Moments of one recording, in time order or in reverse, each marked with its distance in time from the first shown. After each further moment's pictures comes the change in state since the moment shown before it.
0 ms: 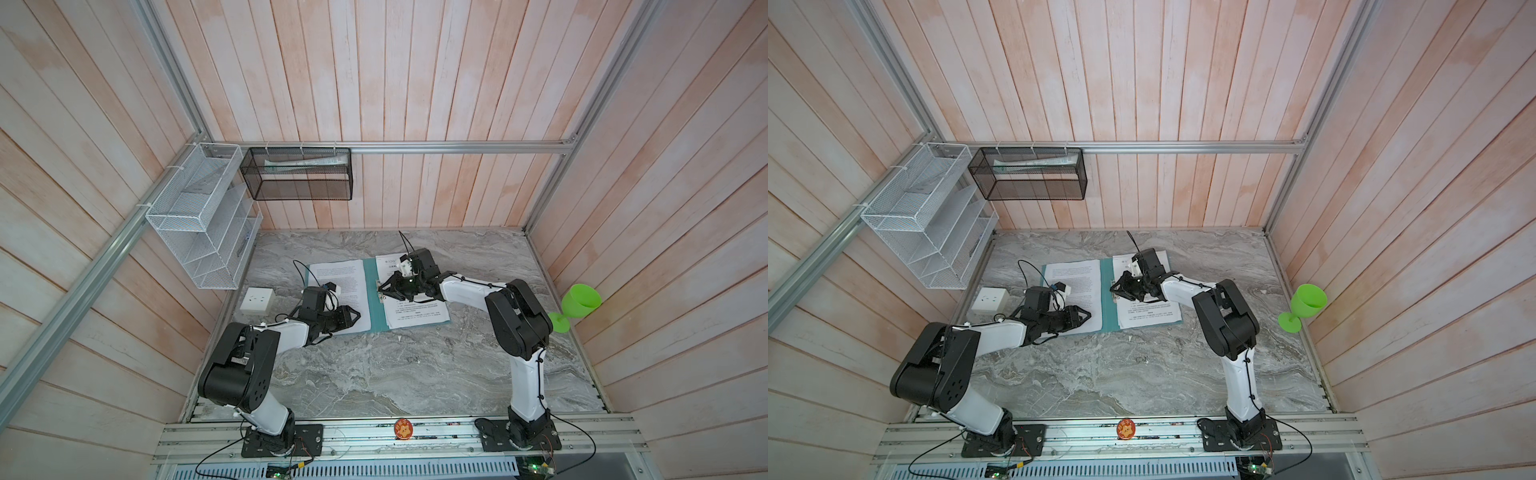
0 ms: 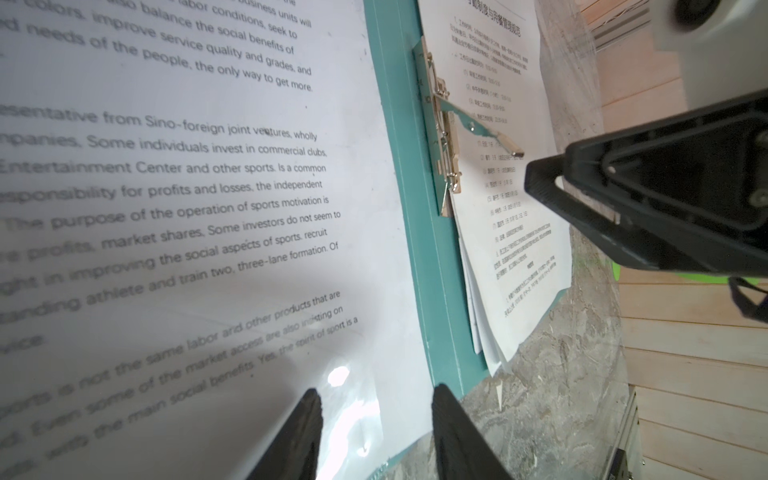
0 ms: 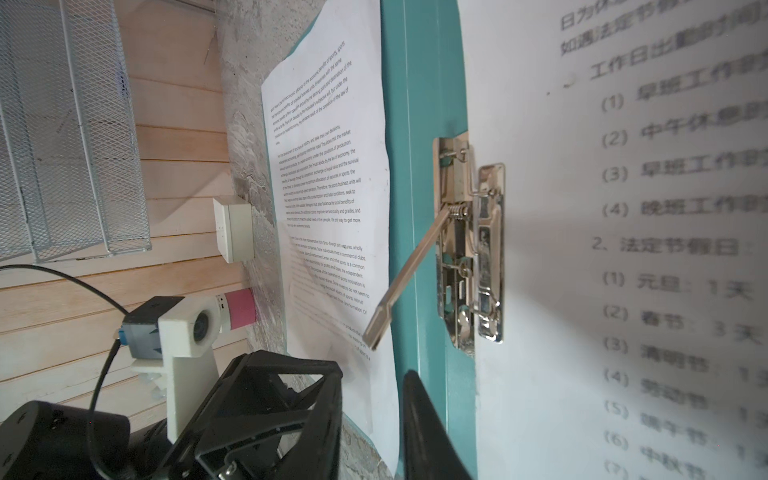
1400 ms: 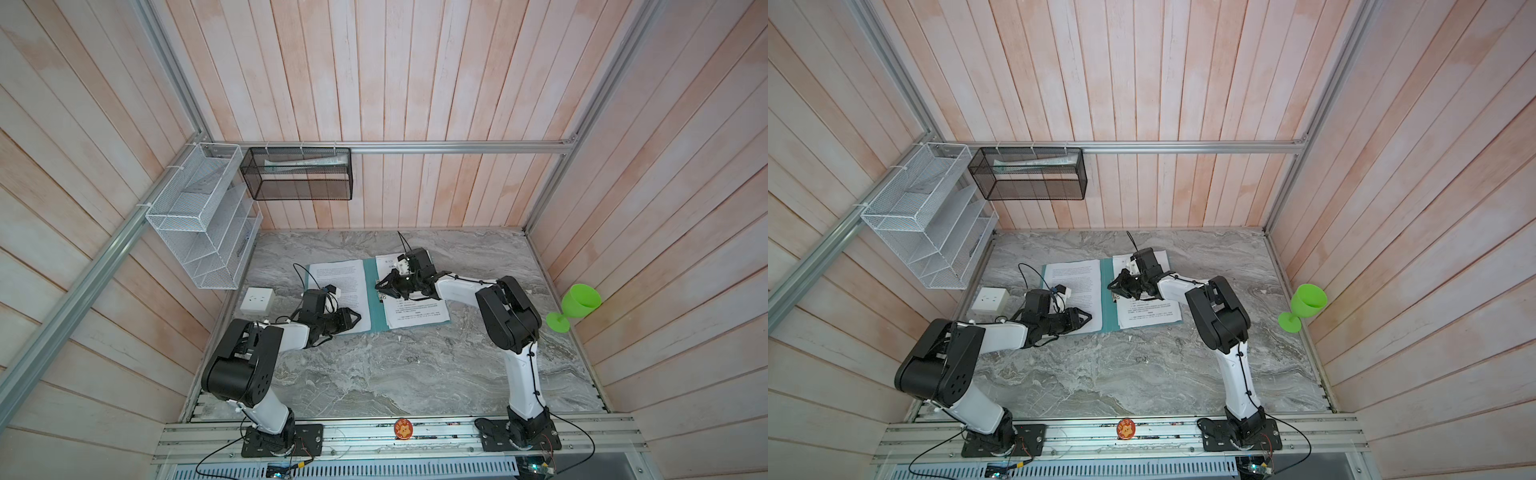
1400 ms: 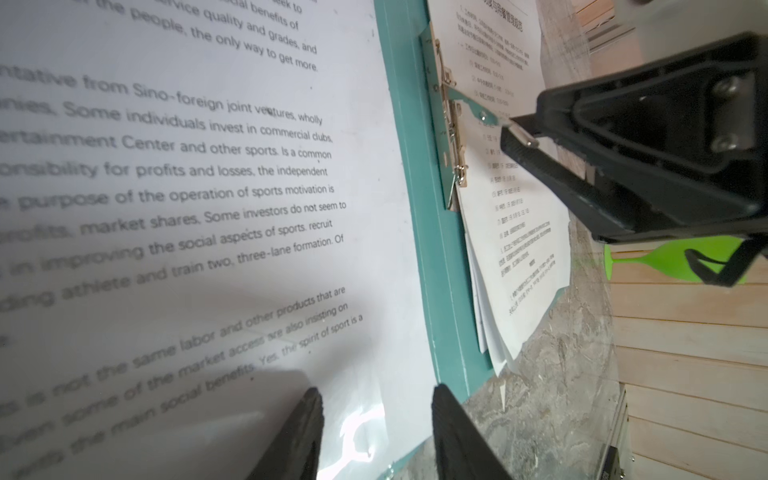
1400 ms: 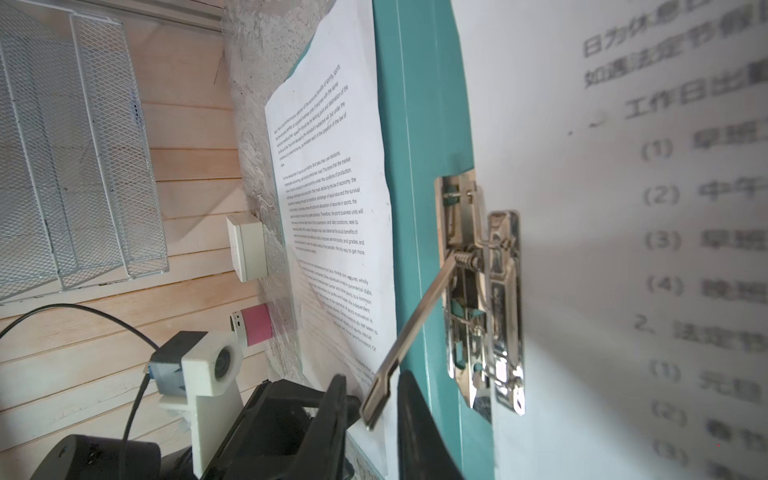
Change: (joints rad) left arm 0.004 0.038 -0.027 0.074 0.026 -0.018; right arm -0.008 0.090 0.058 0.077 -0.035 0.081
